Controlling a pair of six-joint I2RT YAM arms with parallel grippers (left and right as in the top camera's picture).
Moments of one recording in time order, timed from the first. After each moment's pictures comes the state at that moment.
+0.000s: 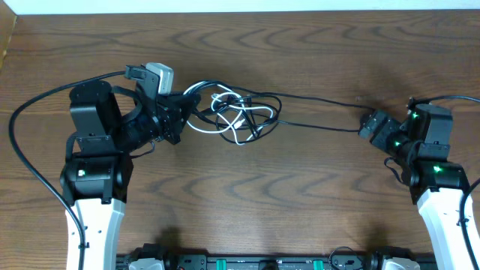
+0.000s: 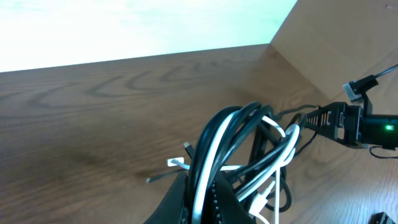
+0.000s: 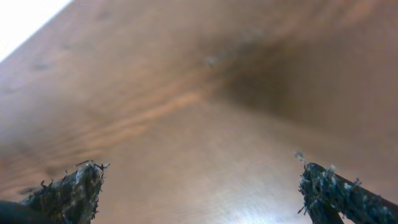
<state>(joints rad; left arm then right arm) 0.05 1.06 1.06 -0.52 0.79 -0.01 -0.09 1.10 0.74 -0.45 -0.12 0.49</state>
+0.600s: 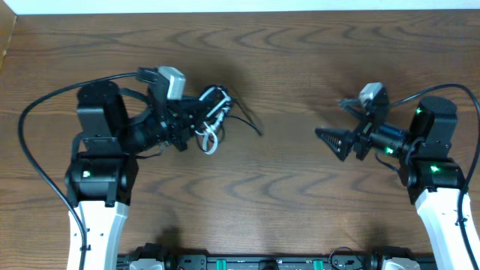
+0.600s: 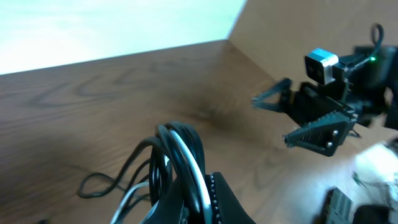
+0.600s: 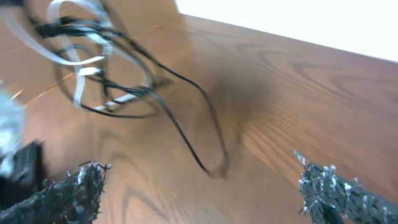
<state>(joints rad) -0.04 1.05 1.06 -0.51 0.91 -0.01 -0.04 1.10 0.75 -0.22 -1.02 -0.20</state>
